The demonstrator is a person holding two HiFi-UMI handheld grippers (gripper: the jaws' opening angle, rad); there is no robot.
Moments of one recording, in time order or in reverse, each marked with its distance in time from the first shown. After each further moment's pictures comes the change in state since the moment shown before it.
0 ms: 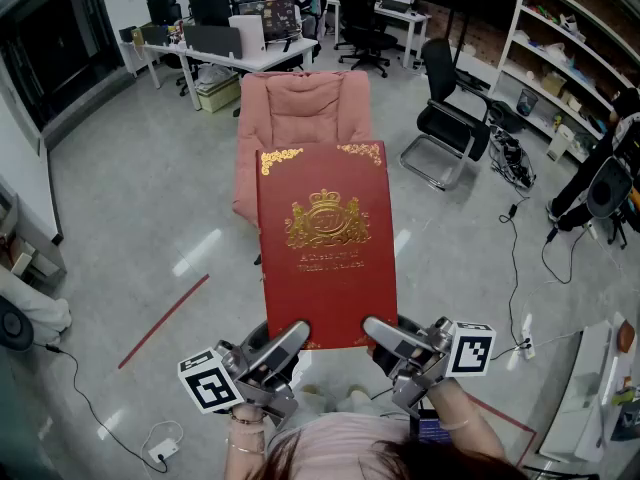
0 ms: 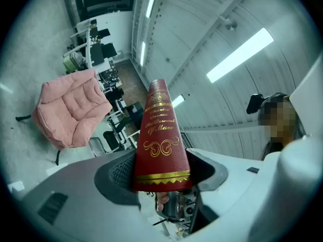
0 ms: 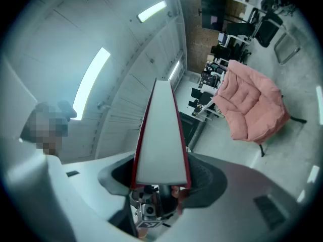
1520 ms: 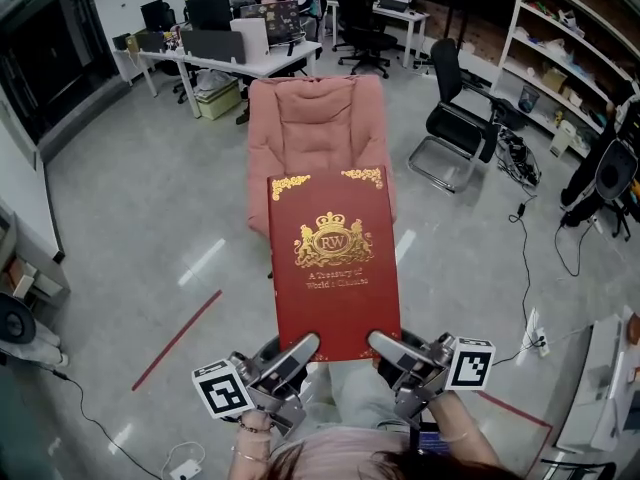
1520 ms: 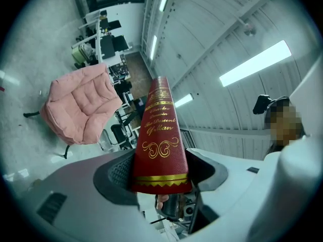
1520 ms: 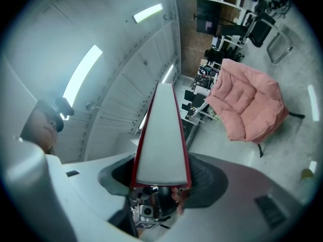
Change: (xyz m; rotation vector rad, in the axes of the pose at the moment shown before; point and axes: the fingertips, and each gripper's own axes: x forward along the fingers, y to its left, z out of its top) left arm -0.032 0.079 0.047 -0.098 0.083 0.026; right arm 0.075 -0.047 -0.023 0.016 -0.065 -0.080
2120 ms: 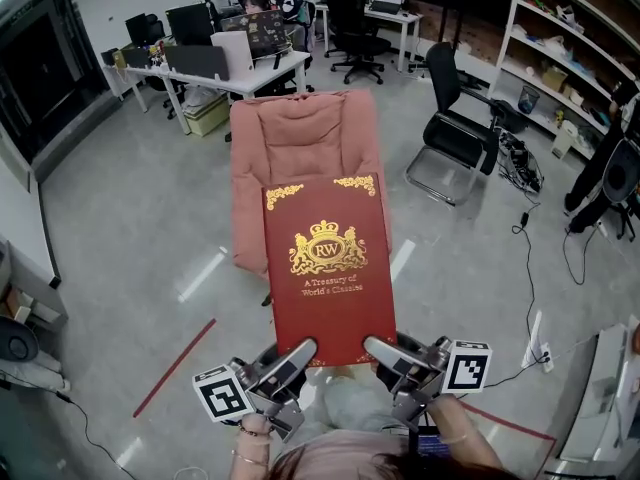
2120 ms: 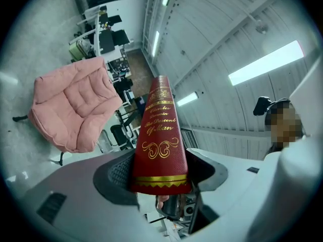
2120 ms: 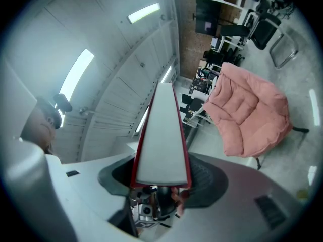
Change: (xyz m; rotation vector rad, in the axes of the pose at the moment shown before) left arm 0.107 0.061 0.052 -0.008 0.022 0.006; right arm 0.031 -0.074 0.105 -0.016 0.001 -0.020
